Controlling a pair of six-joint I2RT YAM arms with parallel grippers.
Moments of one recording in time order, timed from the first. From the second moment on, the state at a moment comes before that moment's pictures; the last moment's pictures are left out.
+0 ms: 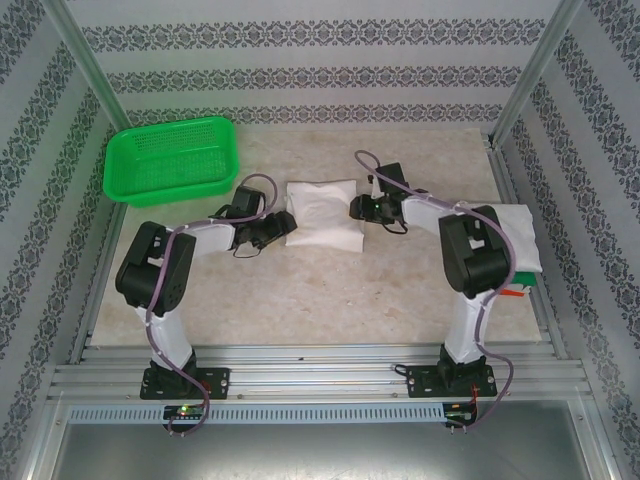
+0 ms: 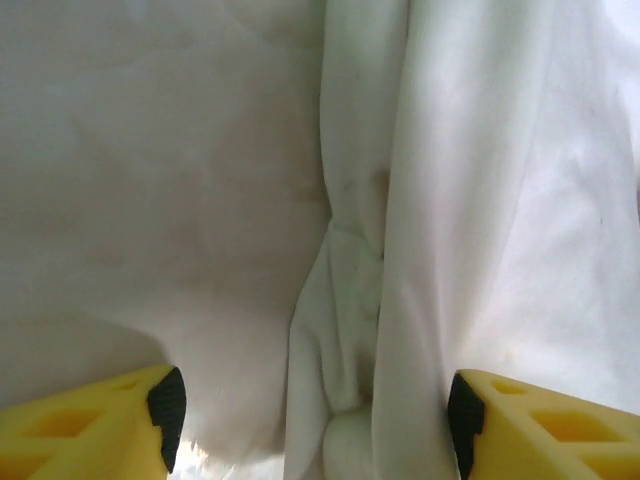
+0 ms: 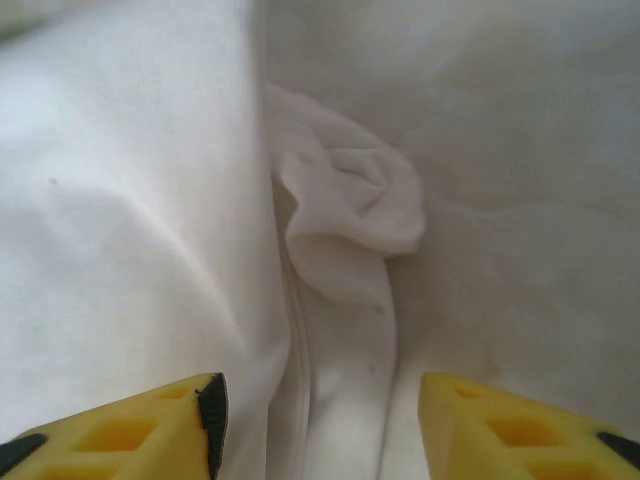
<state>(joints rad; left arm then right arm) -0.30 1.82 1.00 -0.07 0.35 -0.74 0.27 1.92 1.20 -0.21 -0.23 0.41</state>
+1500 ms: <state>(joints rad) -0.39 1.77 1.05 0.01 0.40 -0.61 0.31 1.87 1.03 -0.05 -0.25 0.63</state>
